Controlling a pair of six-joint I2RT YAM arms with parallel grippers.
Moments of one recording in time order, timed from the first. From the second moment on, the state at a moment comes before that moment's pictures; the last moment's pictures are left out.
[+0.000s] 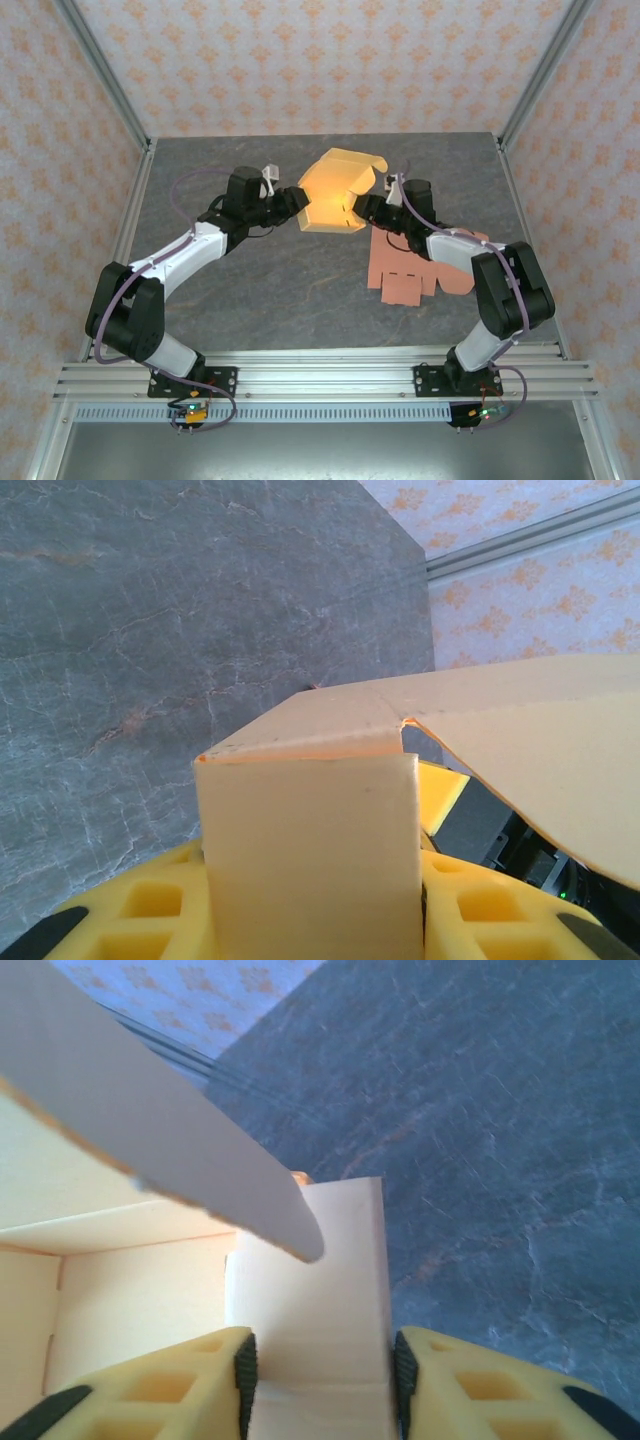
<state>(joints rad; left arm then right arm) -0.35 1.51 1.01 -0.02 0.42 -0.93 0.31 1.63 0.84 0.35 -0.53 0.76</state>
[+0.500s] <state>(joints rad) -0.35 1.51 1.01 -0.02 0.41 -0.92 0.38 1.65 0.91 0.24 -0.48 0.64</state>
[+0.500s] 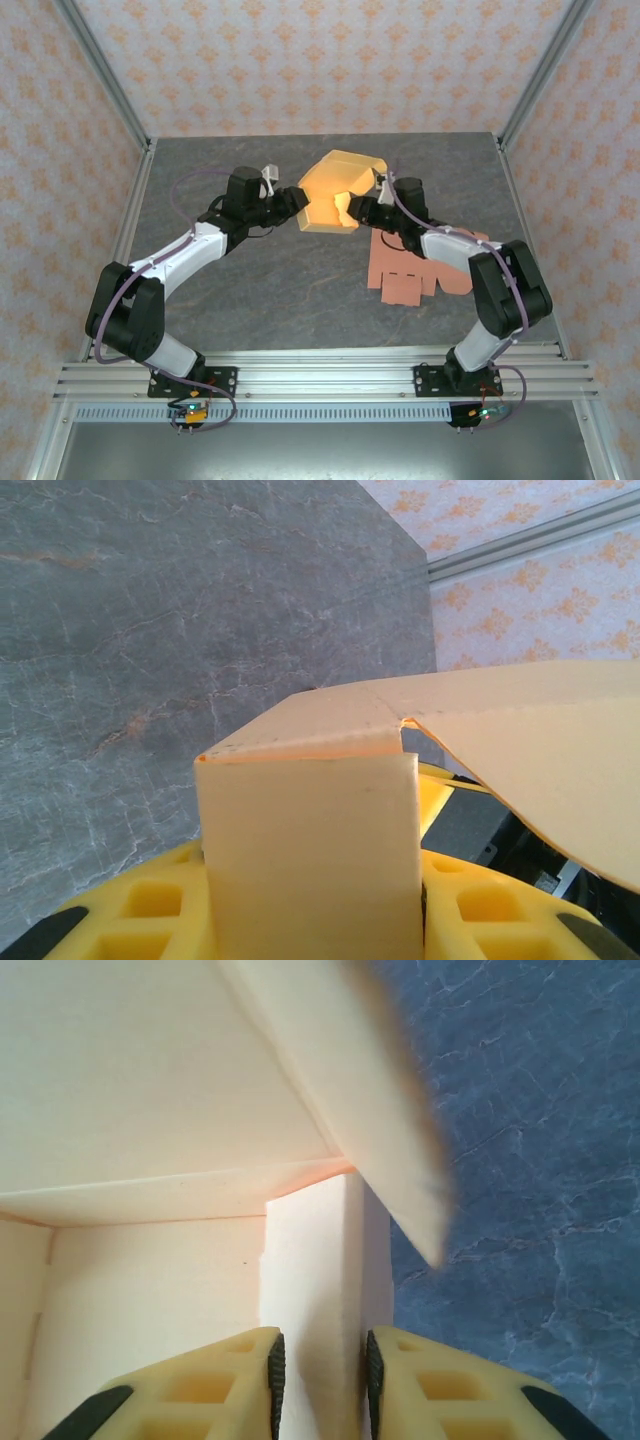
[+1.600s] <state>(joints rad) -0.36 1.51 1.01 -0.05 0.32 -0.83 0.45 1.83 1.10 0.08 -0.39 0.44</state>
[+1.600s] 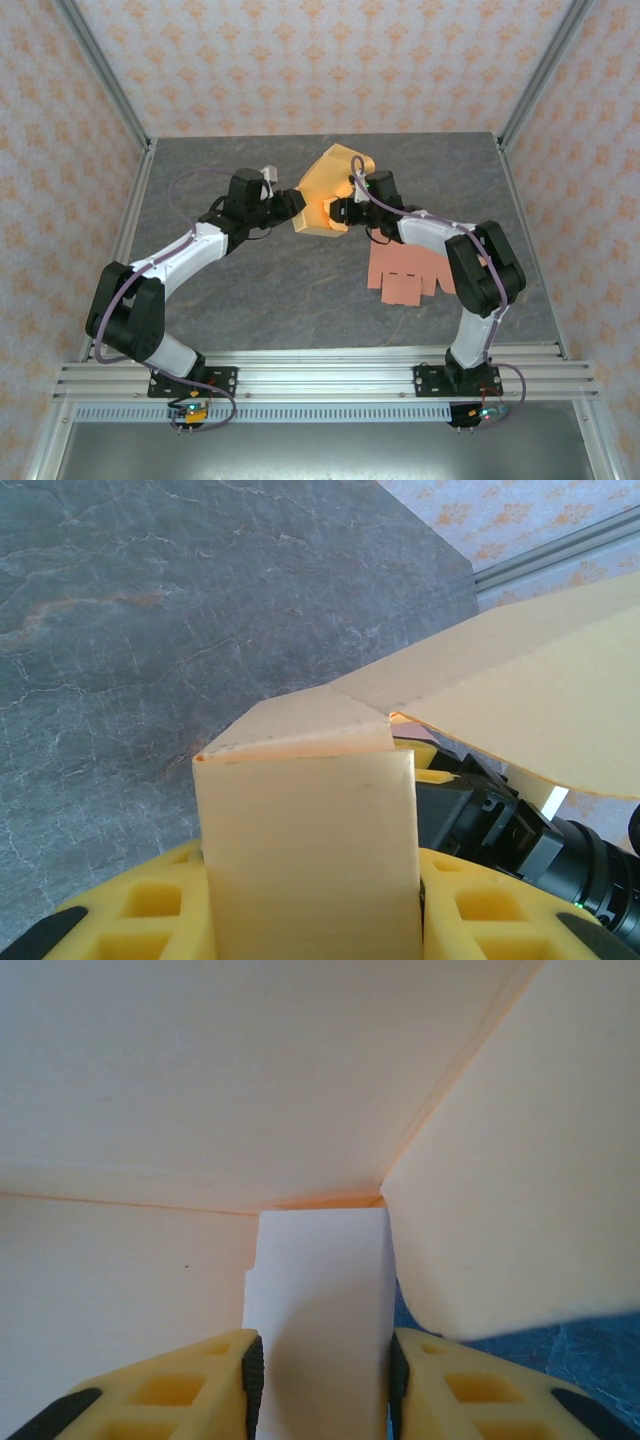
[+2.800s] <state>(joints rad) -0.36 1.51 1.02 -0.01 0.36 -0.85 0.34 1.71 0.98 0.27 -0.58 0.72</state>
